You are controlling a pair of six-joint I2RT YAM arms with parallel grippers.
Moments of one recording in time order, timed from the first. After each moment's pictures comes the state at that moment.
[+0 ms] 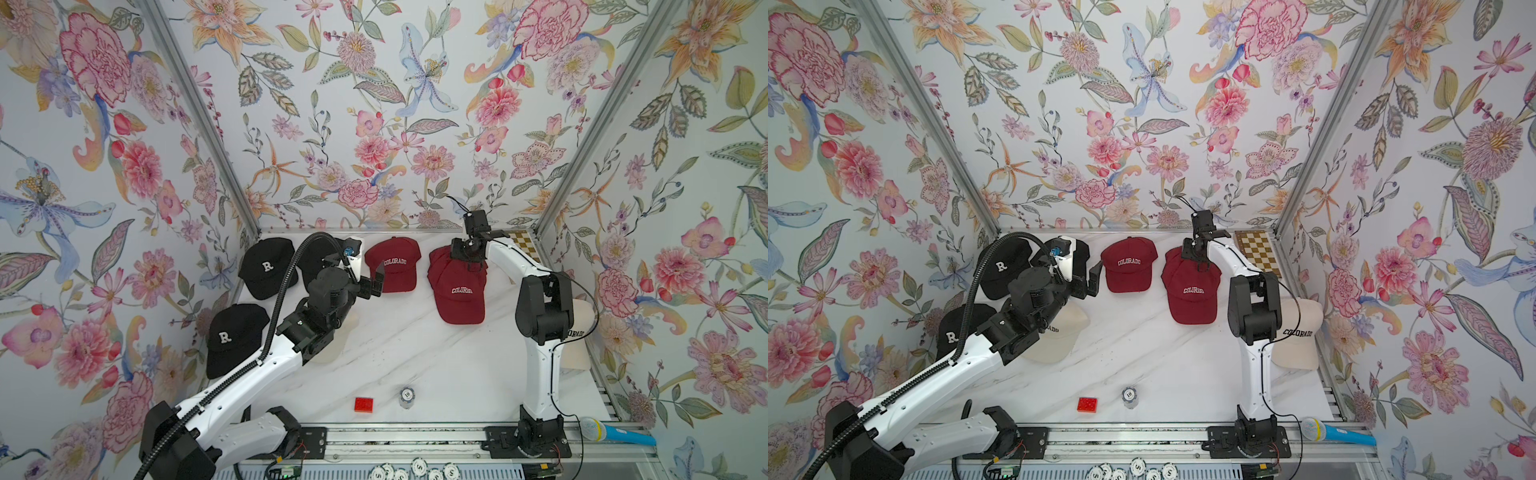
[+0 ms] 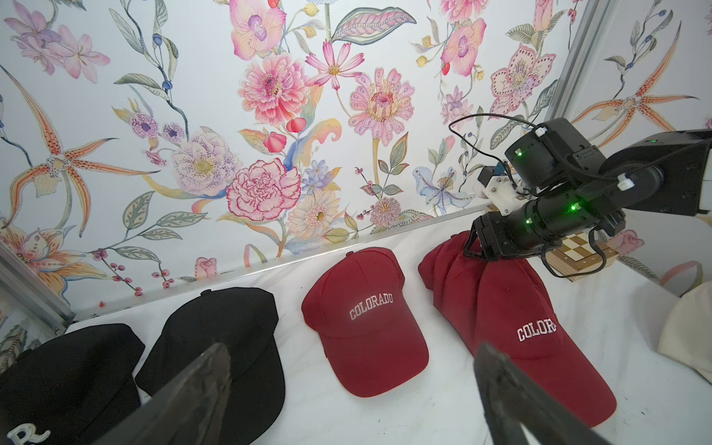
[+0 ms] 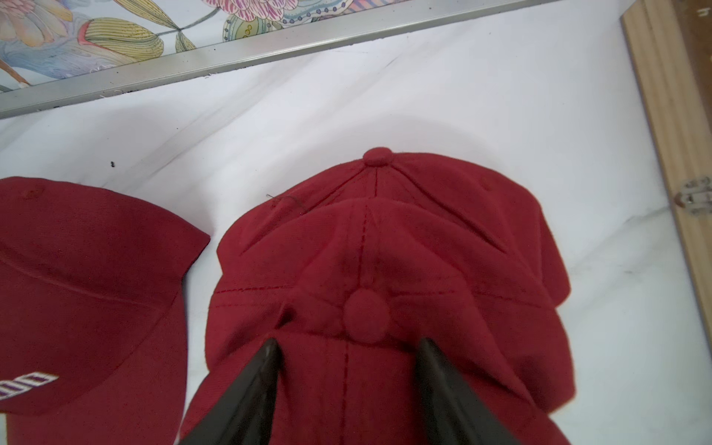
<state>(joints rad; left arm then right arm) -0.69 1.12 0.93 0.03 -0.35 -0.03 0.23 2.20 1.87 -0.62 0.03 0.30</state>
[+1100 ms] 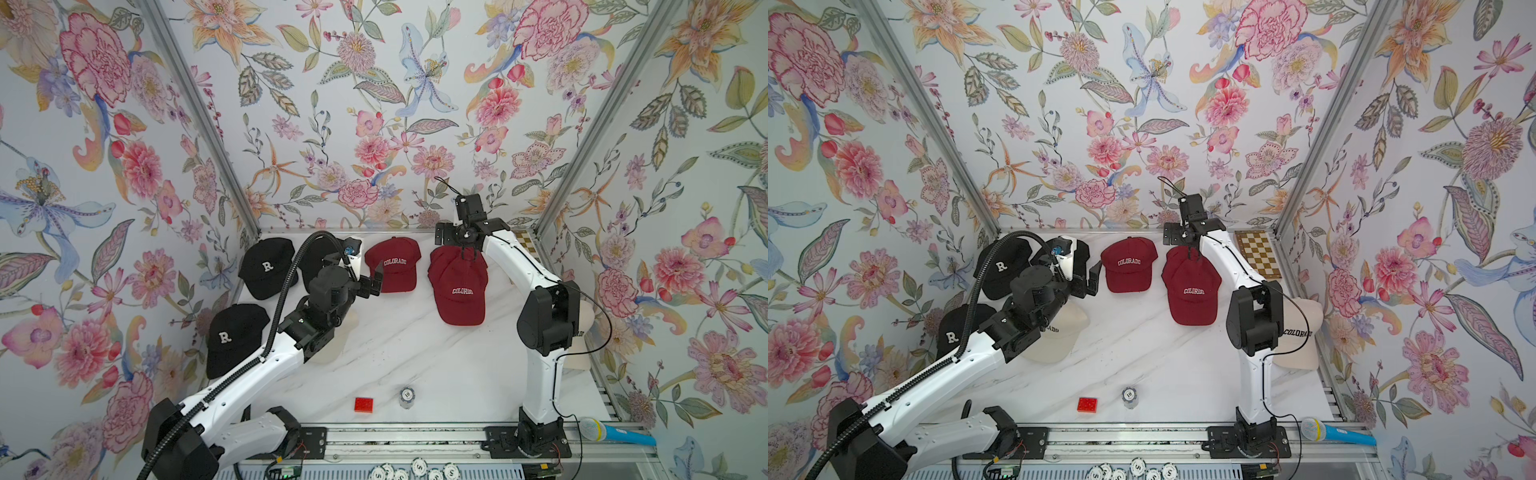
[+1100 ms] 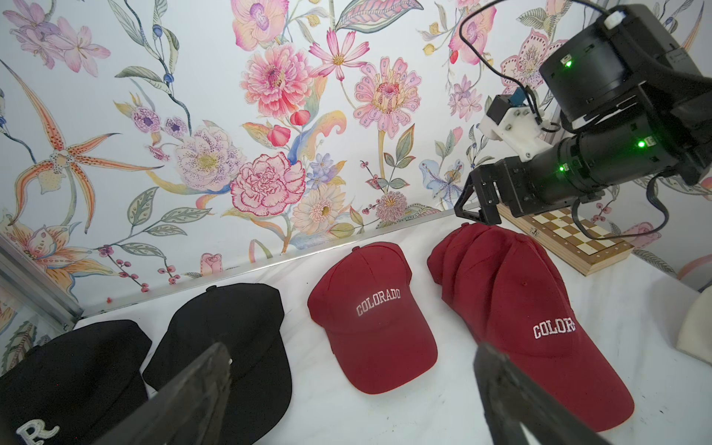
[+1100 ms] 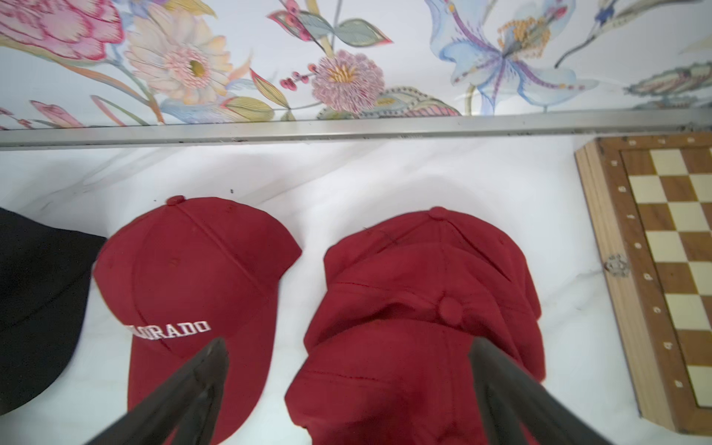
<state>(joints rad) -0.67 1.14 0.93 0.04 -0.34 -0.02 0.36 2.08 1.99 -0.68 0.10 0.24</state>
